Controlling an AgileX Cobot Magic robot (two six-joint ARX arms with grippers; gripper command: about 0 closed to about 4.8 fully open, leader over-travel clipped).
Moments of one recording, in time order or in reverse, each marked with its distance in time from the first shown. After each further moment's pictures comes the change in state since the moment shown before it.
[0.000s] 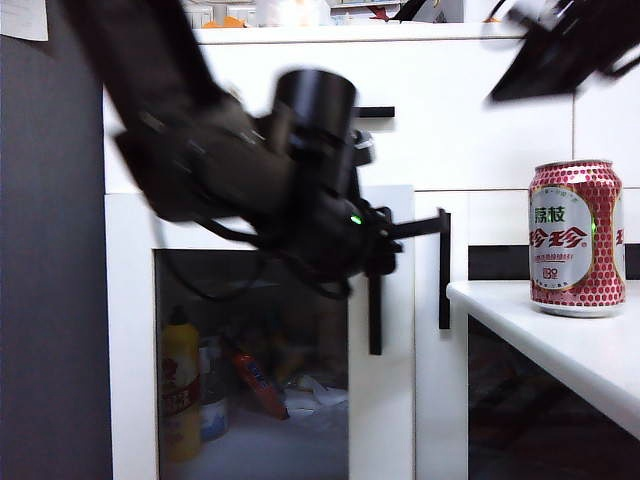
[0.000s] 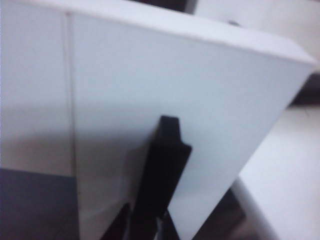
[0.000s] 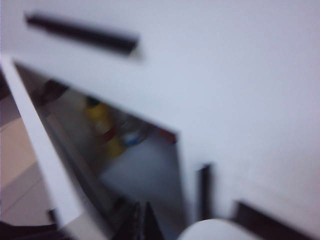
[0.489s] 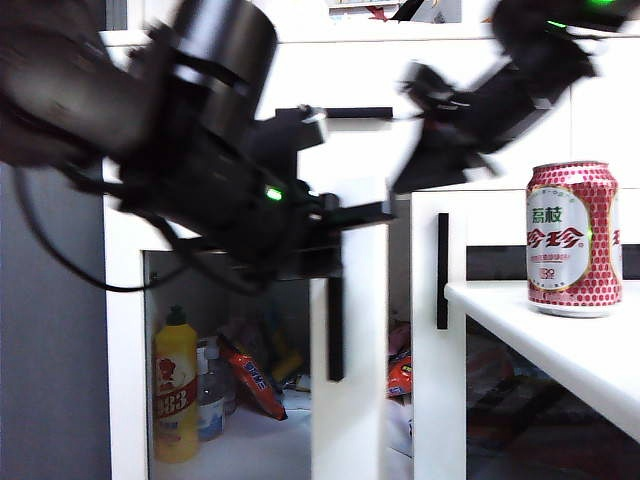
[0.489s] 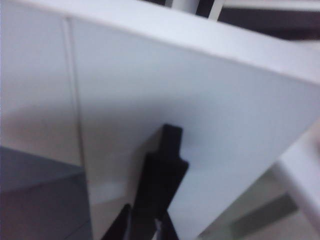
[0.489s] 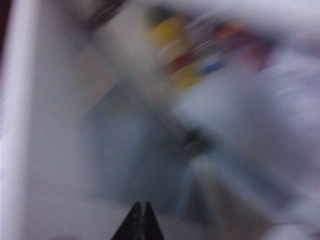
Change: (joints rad) left arm -0.019 -0.301 -0.332 -0.077 0.047 -0.005; right arm 0.212 0.297 0.229 -0.311 -0.093 0.029
